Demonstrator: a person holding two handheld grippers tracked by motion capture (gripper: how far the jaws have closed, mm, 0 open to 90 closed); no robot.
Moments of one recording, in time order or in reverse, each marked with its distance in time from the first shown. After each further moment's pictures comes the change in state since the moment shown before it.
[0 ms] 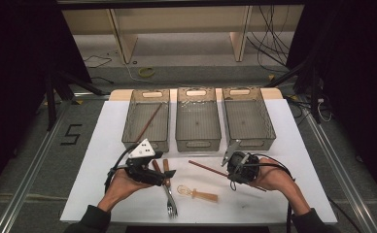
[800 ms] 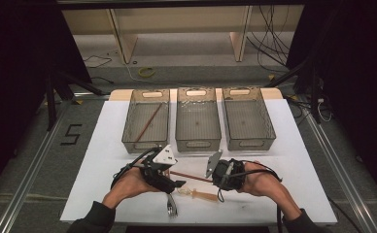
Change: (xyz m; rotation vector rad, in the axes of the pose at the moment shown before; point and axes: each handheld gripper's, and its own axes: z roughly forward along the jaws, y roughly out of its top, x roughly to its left) left arm -0.032 0.026 0.019 0.237 -0.087 0.229; right arm 0.038 0.035 -0.010 -0.038 -0.016 -0.188
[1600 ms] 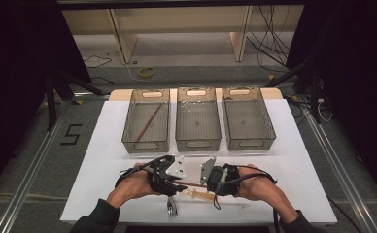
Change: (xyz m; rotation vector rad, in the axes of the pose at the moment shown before) left arm -0.018 0.009 0.011 0.132 -0.060 0.193; right arm 0.015 0.011 0.000 -0.002 0.003 -0.073
